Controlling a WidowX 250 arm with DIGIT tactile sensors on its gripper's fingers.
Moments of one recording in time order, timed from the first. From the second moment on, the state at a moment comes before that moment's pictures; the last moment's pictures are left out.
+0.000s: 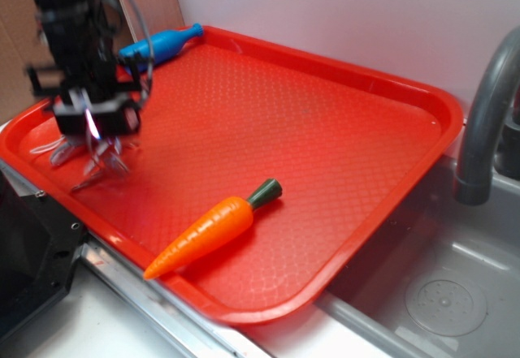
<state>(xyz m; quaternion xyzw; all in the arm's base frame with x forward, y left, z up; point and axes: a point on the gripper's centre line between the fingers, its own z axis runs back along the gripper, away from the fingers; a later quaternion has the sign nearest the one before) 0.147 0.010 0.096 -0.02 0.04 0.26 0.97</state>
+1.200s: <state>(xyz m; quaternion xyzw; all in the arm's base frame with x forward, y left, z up) 0.187 0.020 0.253 0.01 -0.07 -0.10 0.99</state>
